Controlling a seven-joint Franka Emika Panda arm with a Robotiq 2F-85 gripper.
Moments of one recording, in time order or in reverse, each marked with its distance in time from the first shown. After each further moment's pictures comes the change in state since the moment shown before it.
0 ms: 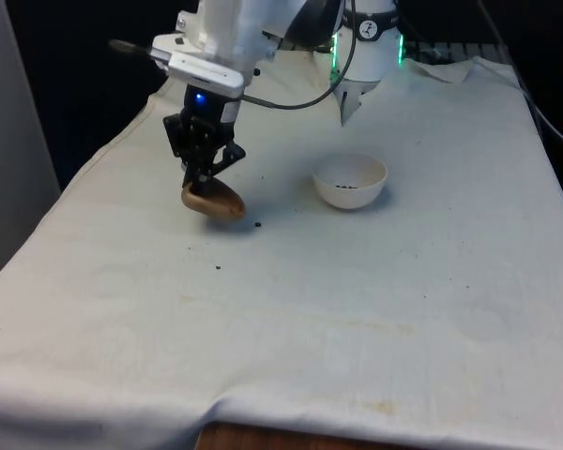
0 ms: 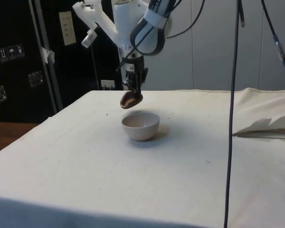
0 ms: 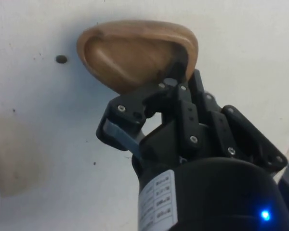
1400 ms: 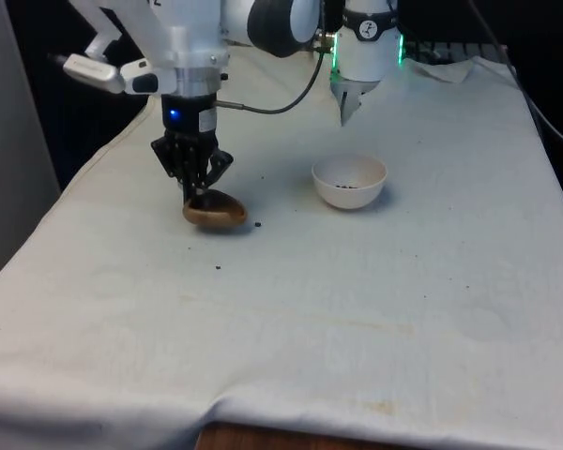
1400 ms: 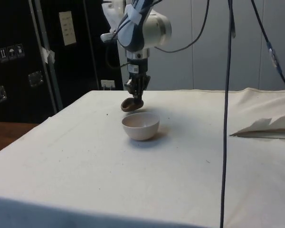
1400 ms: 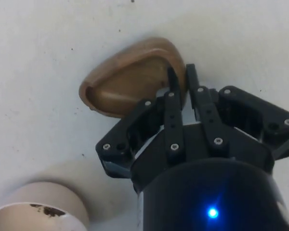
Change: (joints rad) arm -0.022 0.084 -0.020 0.081 0.613 -0.068 -0.581
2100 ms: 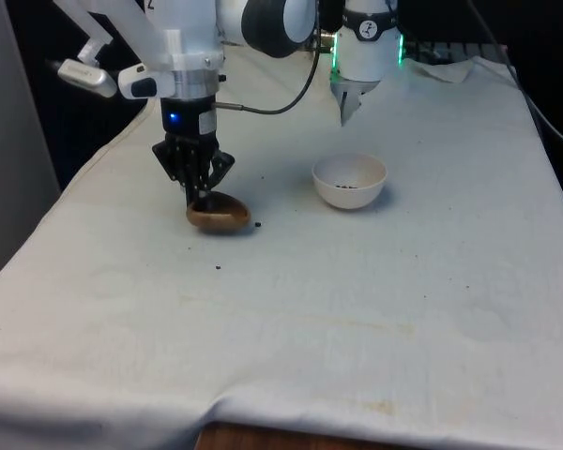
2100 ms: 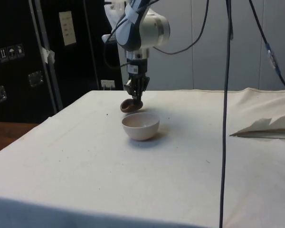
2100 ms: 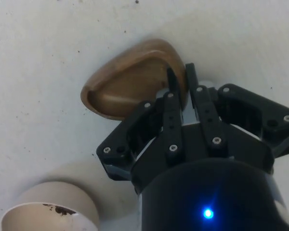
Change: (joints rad) arm 0.007 0.012 -0.008 0.017 0.059 -0.030 -0.057
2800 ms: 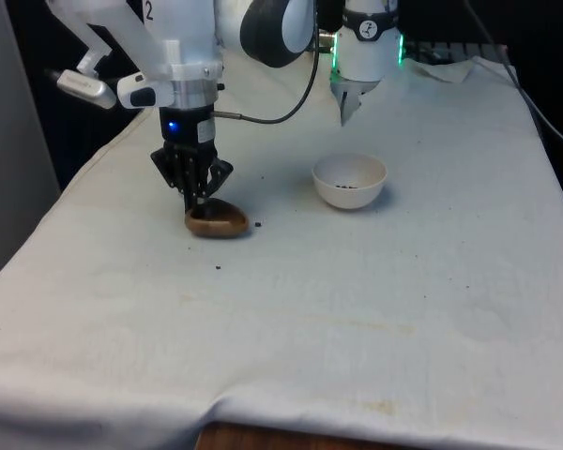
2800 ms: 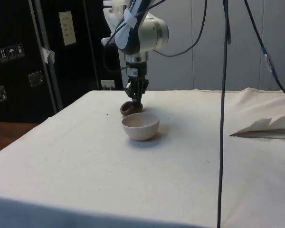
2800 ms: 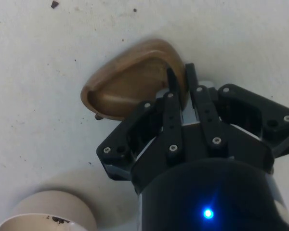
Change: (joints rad) arm 0.000 0.034 -0.001 0.028 0.001 -0.001 0.000
